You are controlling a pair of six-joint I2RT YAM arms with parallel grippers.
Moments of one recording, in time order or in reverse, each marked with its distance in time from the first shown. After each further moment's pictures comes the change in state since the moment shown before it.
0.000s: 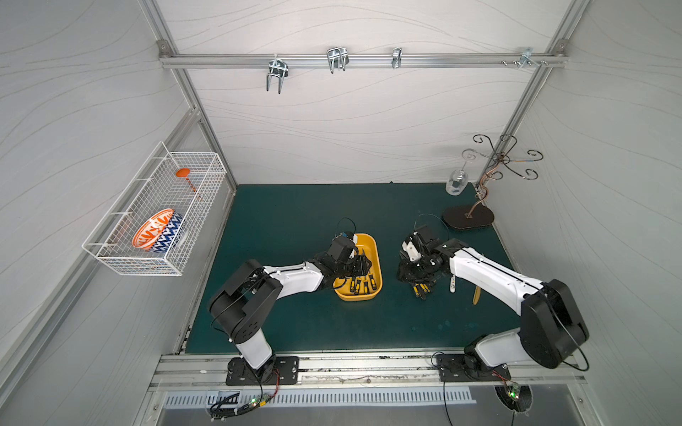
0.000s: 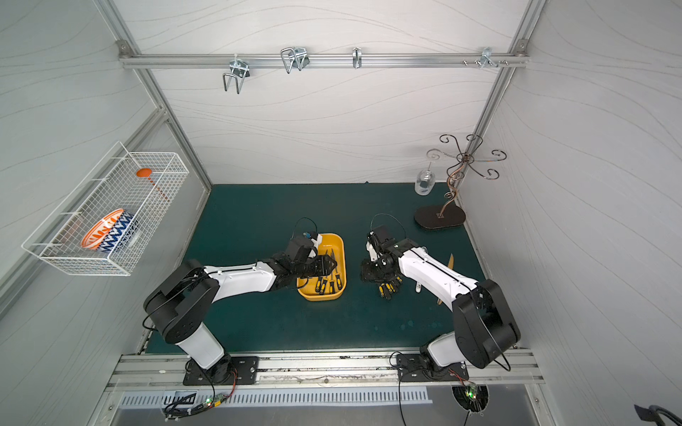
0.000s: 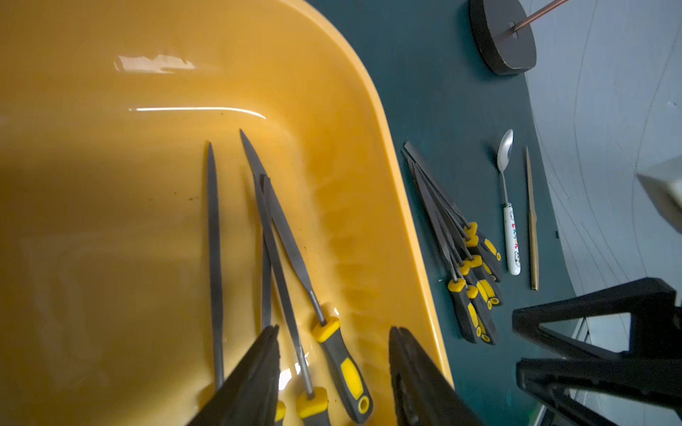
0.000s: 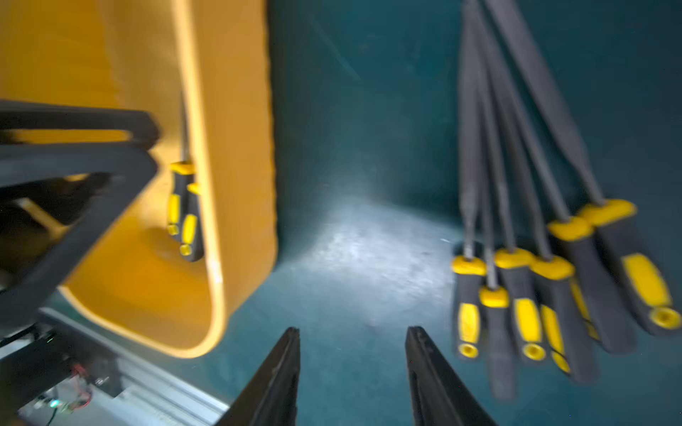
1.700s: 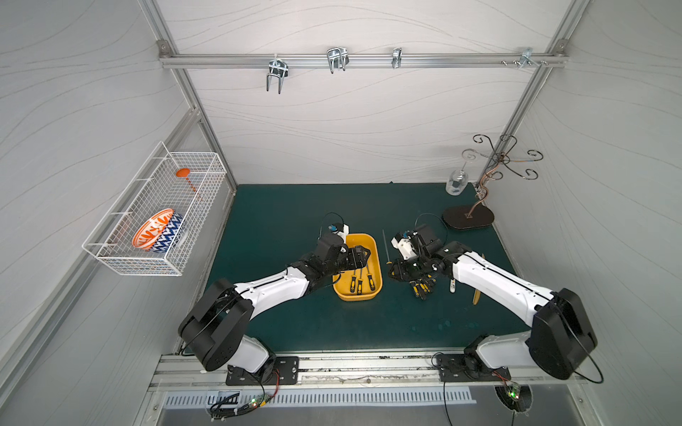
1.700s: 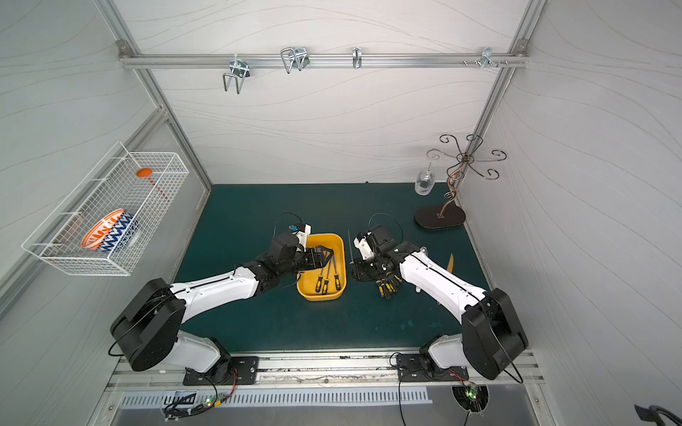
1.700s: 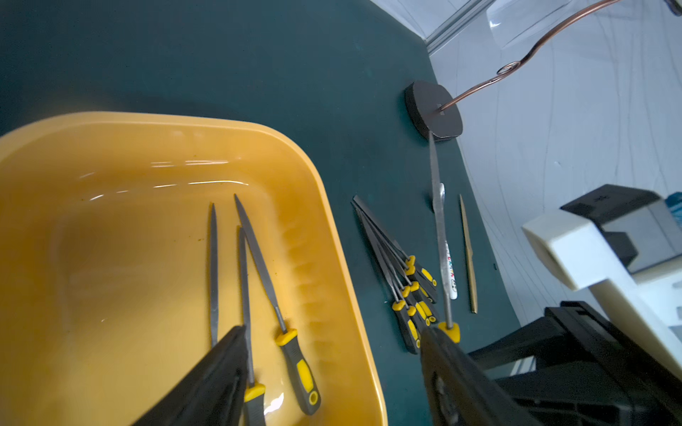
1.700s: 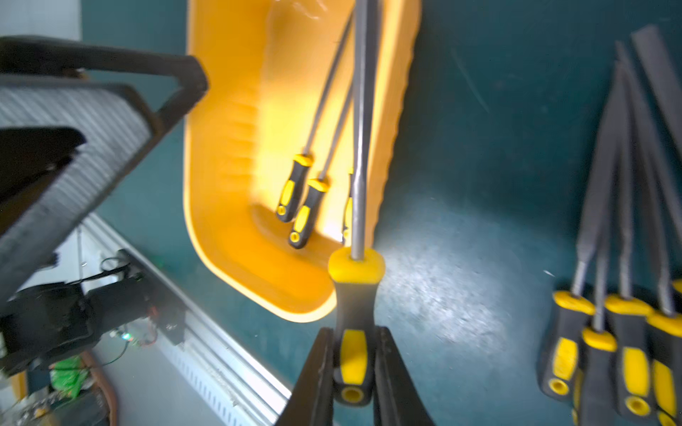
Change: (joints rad) left arm 0.029 -0.199 -0.062 0.053 -0.004 -0.044; right arm 0.070 -0.065 0.002 0.127 -0.206 -0.039
